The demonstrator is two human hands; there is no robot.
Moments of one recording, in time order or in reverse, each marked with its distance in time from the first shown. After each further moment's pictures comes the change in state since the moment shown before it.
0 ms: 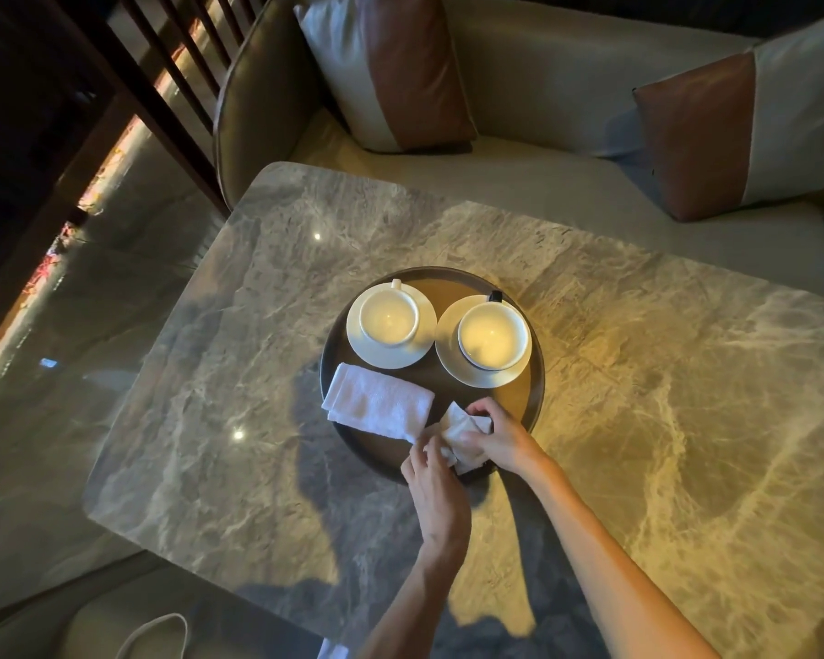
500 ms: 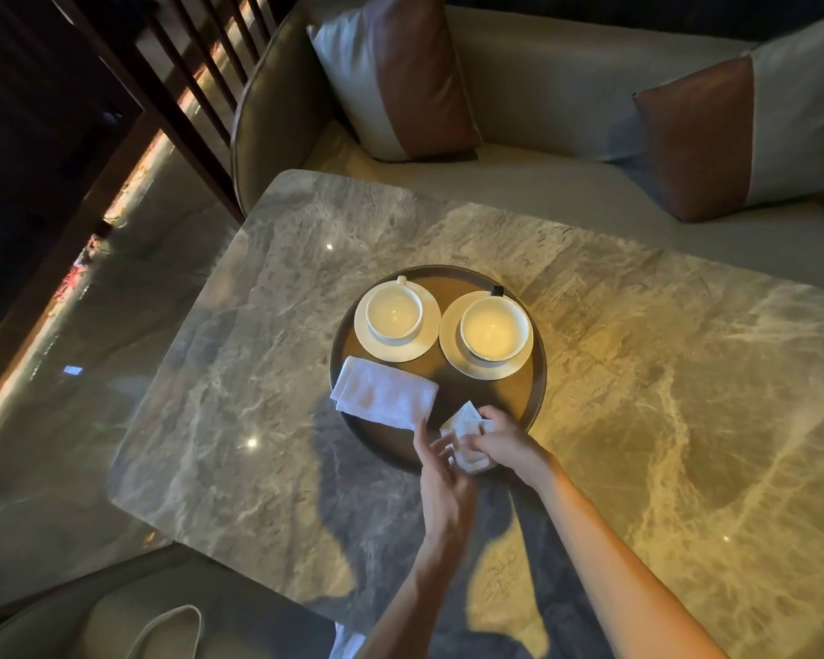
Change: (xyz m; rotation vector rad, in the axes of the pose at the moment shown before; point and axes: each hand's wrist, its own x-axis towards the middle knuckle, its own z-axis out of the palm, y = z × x) left_hand -0.020 -0.001 -0.016 -0.538 -0.098 -0.053; right_hand -0.021 -0.004 0.009 0.151 -0.036 0.102
